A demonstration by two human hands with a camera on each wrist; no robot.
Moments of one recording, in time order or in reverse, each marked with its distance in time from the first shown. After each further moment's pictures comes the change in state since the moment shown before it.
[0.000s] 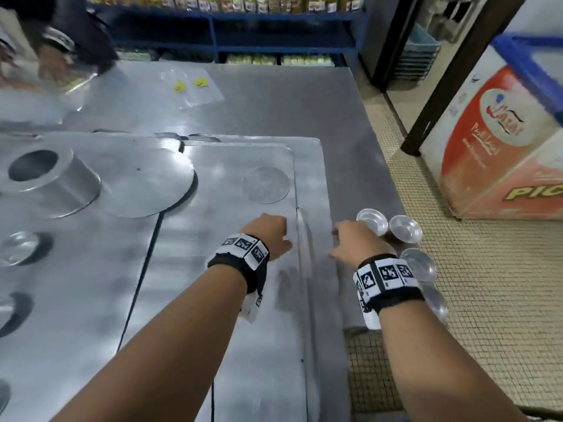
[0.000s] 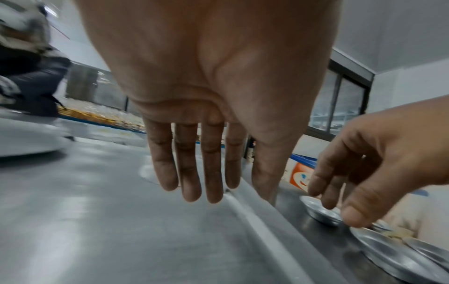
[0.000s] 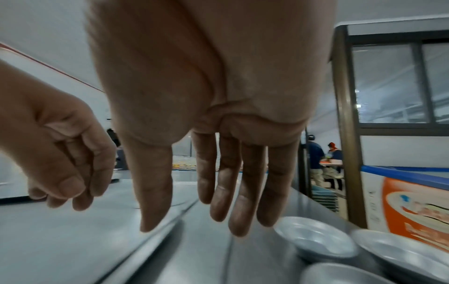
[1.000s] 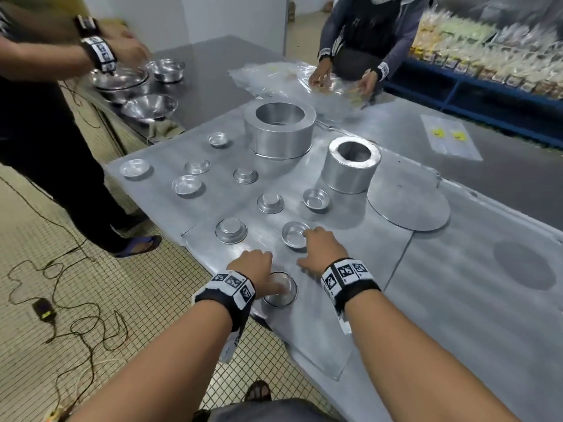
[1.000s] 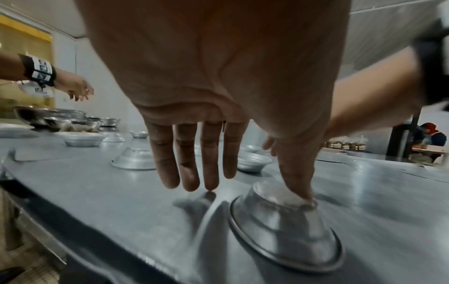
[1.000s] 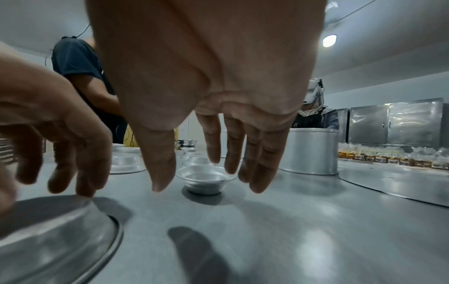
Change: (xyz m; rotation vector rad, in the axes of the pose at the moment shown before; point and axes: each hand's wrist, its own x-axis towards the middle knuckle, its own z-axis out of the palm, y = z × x) left_hand -0.375 -0.392 0.026 -0.213 0.135 -0.675; right_hand -0.125 -0.510 0.195 -0.256 -0.118 -0.782
